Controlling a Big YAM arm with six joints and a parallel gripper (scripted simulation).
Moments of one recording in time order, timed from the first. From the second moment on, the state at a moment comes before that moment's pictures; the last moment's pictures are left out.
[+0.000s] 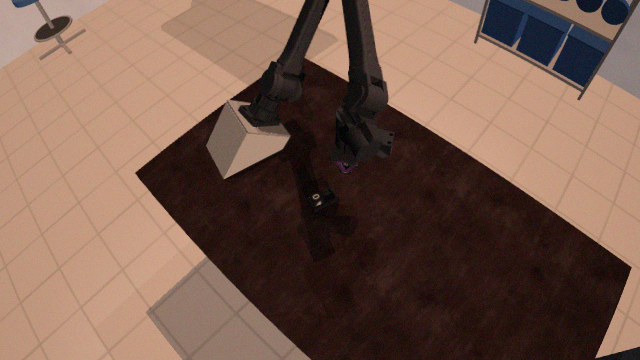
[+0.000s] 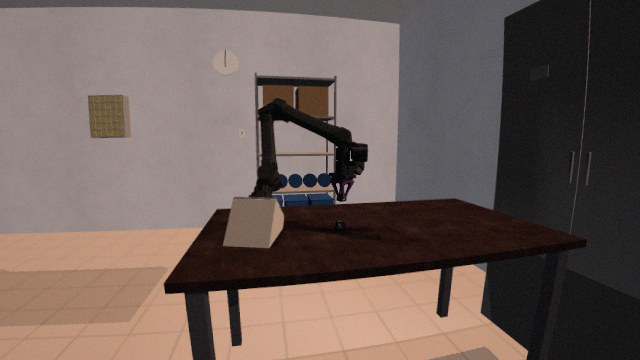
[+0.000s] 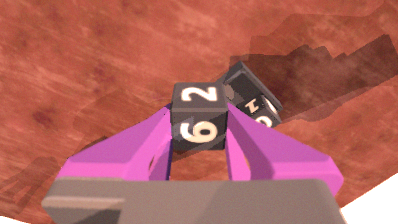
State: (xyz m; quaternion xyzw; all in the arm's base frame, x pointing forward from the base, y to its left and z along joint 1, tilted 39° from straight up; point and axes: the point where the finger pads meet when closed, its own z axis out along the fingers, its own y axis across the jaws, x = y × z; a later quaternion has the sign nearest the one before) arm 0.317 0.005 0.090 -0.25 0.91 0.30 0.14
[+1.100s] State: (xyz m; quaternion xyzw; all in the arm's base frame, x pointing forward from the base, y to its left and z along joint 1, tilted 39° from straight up) arm 0.319 0.019 0.101 -0.55 0.76 0.23 0.24
